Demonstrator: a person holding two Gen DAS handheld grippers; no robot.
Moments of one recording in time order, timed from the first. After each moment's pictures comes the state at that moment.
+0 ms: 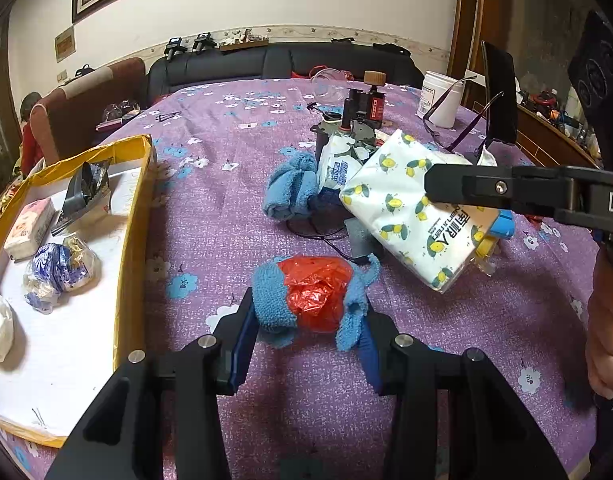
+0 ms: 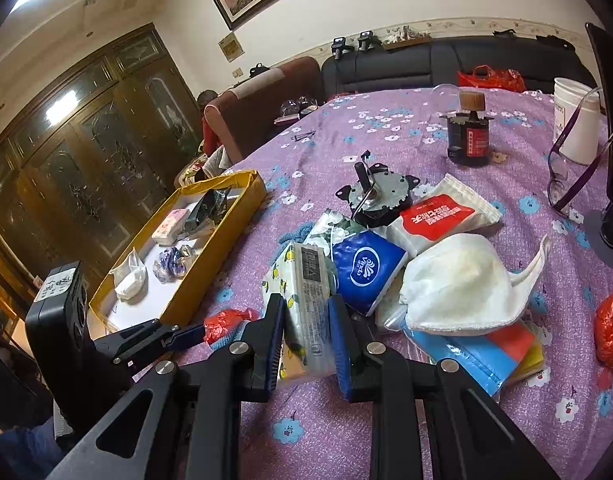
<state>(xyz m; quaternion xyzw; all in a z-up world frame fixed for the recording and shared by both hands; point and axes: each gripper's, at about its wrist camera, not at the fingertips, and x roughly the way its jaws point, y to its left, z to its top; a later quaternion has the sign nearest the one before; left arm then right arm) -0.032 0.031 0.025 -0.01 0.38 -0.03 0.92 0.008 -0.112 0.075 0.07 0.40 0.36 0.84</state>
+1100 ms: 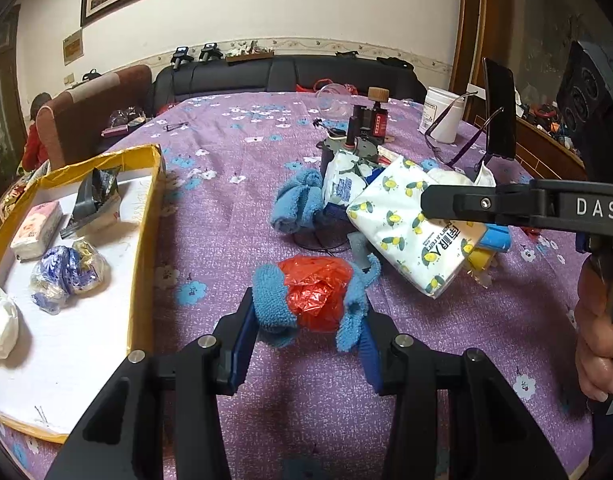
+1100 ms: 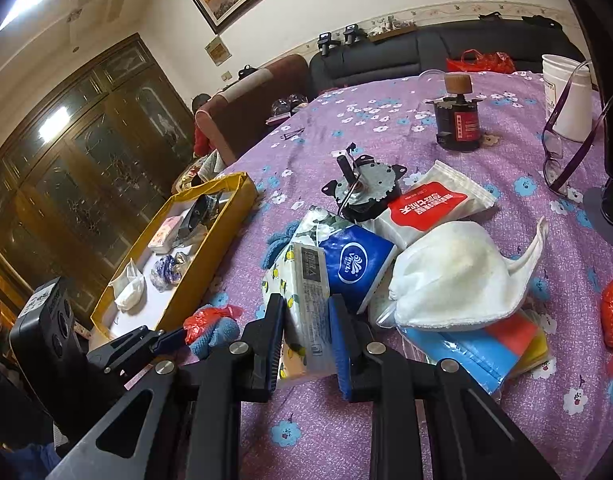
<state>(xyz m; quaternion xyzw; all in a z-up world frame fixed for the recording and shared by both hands) -0.041 0.034 0.033 -0.01 0.35 -0.02 0.93 0.018 -0.118 0.068 0.10 0.41 0.35 0.84</state>
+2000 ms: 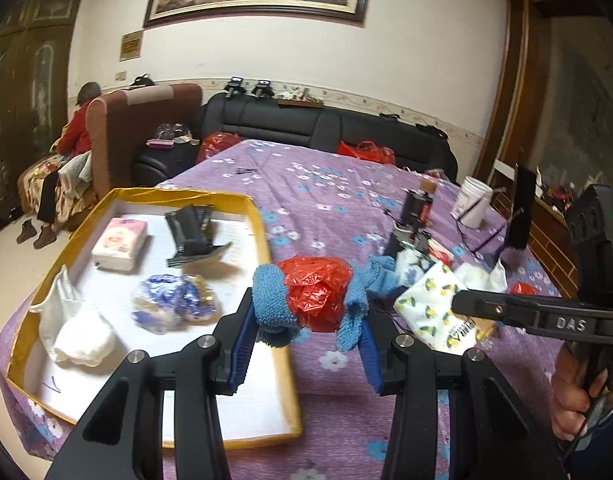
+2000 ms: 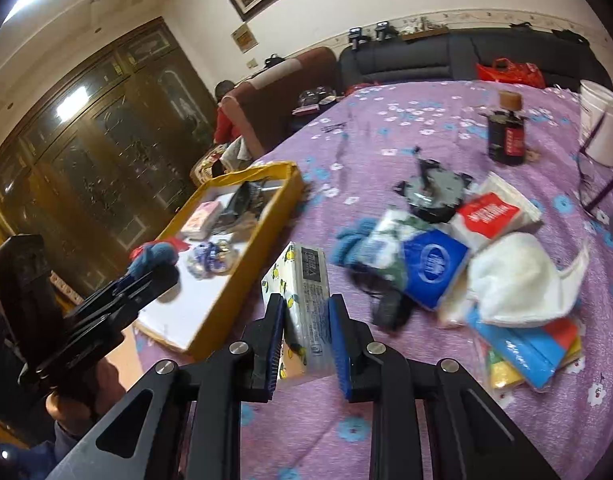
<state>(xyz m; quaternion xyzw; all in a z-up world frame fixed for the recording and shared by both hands) -0.087 0.123 0.092 -0.10 0.27 0.03 0.96 -0.008 -0.072 0.094 0.07 0.41 0.39 0.82</state>
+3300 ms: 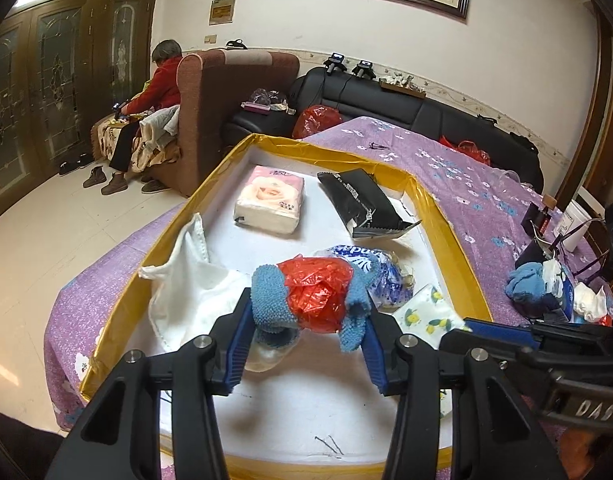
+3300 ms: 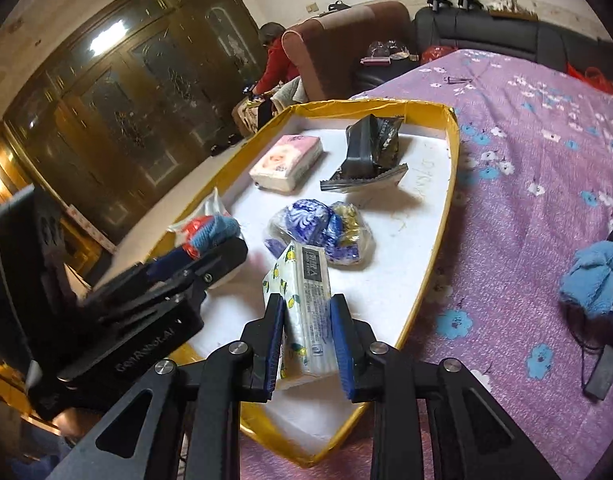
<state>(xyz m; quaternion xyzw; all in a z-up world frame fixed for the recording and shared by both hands) -0.094 0.243 0.047 -0.14 0.31 0.17 0.92 -0.017 0.116 0.052 -0.02 0.45 0.46 0.76</state>
